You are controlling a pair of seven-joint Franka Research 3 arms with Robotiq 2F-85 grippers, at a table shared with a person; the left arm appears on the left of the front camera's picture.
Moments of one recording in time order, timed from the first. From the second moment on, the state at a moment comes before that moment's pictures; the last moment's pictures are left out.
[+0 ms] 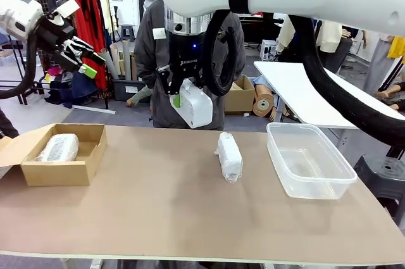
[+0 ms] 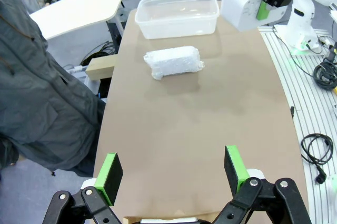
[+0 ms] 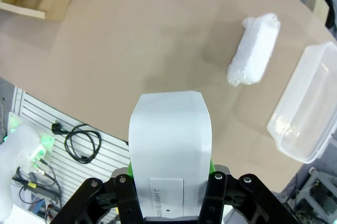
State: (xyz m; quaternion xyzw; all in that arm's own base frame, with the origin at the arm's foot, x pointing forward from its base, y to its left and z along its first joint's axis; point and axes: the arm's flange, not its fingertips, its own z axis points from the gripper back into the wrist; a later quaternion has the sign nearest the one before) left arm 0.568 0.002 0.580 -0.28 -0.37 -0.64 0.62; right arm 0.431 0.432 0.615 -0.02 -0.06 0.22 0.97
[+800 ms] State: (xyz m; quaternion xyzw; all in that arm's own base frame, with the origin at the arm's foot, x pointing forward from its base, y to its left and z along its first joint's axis) left arm 0.568 0.002 0.580 -0.28 -0.37 -0.64 0.62; right arm 0.498 0.277 0.573 0.05 -0.11 0.19 0.98
